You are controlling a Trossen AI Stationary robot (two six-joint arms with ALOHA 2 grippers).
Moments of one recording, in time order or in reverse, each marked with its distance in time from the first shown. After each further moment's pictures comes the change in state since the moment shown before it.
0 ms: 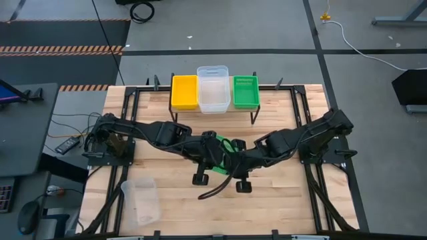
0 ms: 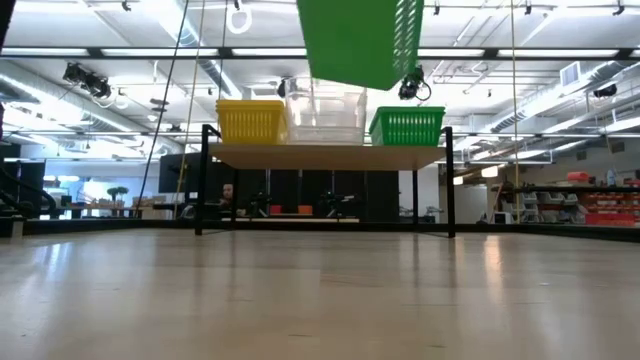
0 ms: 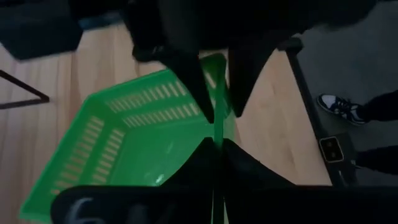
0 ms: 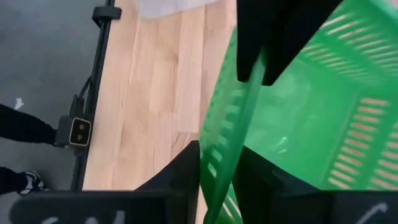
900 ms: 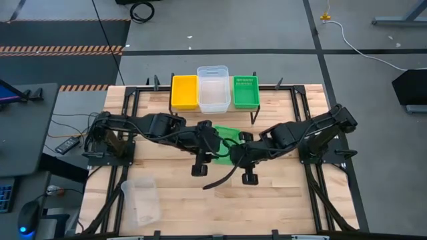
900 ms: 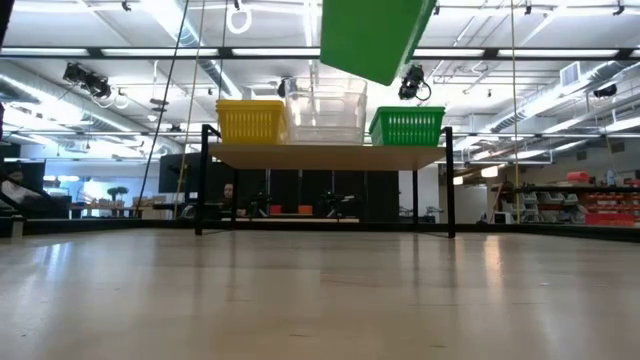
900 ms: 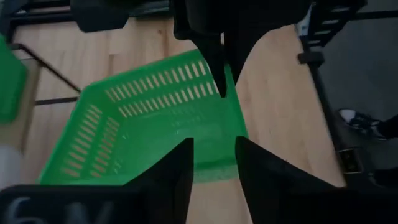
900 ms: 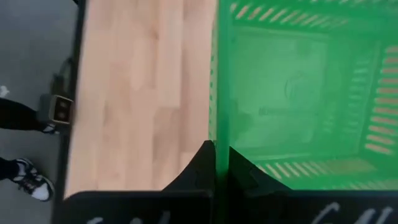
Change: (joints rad) left arm 0.004 -0.019 0.061 -0.107 -0.033 -0.019; right arm -0.042 -0.079 -0.009 -0.110 0.016 -0.007
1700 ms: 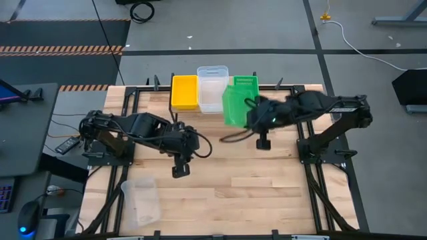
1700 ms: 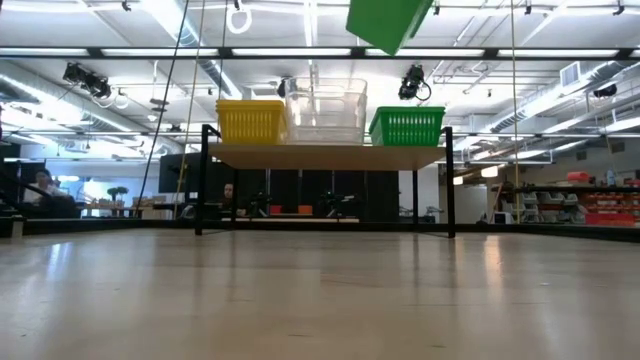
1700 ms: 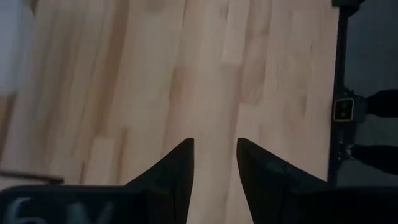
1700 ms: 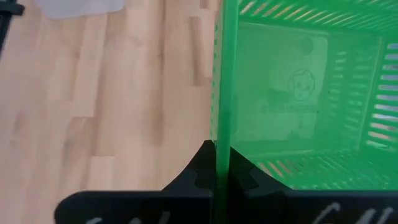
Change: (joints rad) left arm -0.042 -0.091 -0.006 -0.318 -0.063 -0.304; right arm -0.213 -0.215 0.006 -0.093 0.111 -0.290
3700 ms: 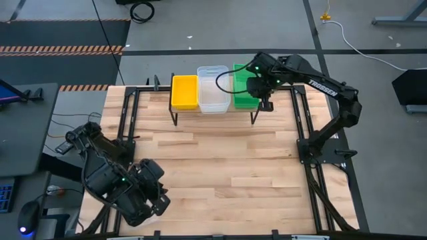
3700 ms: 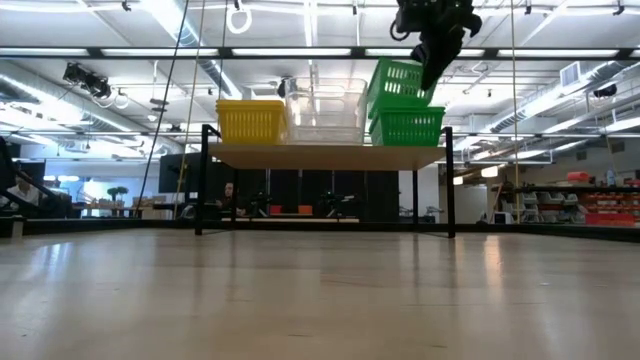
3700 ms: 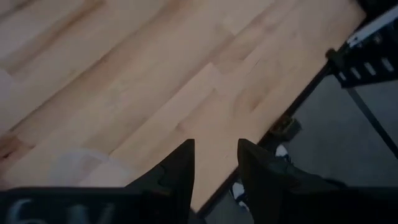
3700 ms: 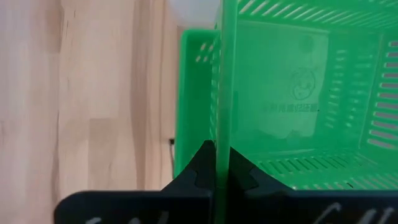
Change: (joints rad) left arm -0.546 0.001 0.000 -0.168 -0.273 -1.211; right arm -0.655 0.110 0.000 -0.150 -0.289 -0.590
